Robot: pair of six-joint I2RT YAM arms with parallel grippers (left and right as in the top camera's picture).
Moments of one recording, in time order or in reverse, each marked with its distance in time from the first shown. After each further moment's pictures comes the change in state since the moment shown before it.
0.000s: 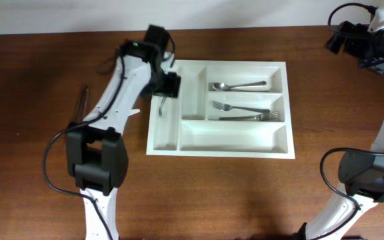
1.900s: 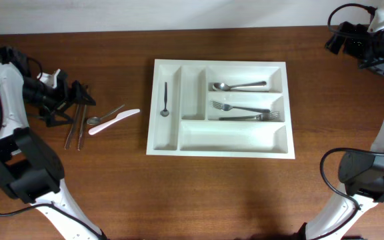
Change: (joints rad) left arm 0.689 -0.002 -0.032 -0.388 0.455 0.204; right arm 0.000 0.000 0.000 -0.006 0.000 0.000
